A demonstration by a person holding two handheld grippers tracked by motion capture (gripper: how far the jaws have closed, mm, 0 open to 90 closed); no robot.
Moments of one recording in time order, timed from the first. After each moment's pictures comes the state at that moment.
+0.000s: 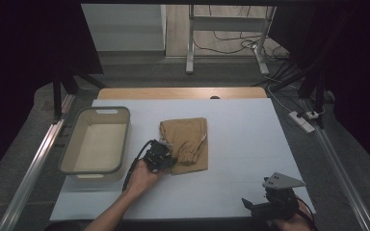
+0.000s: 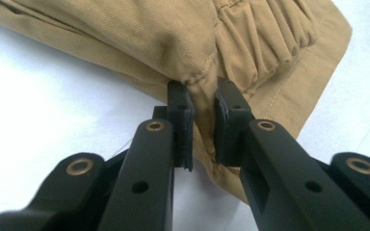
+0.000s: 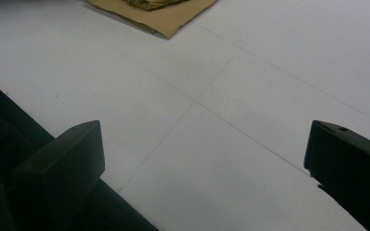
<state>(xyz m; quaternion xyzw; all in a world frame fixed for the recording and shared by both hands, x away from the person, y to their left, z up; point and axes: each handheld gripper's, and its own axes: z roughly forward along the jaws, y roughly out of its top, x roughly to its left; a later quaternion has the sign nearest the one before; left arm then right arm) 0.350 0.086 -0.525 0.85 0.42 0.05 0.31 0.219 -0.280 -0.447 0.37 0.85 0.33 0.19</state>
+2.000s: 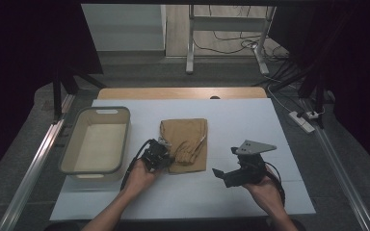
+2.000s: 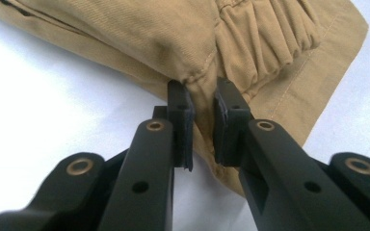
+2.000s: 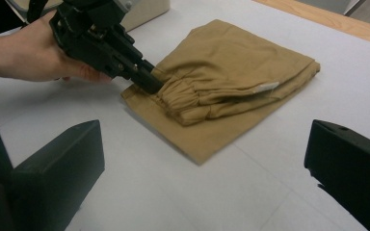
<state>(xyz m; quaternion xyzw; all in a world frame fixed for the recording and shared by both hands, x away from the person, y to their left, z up) 0.350 0.089 -0.523 0.86 0.41 0.07 0.29 0.298 -0.211 -0.429 0.29 0.84 0.44 0.14</state>
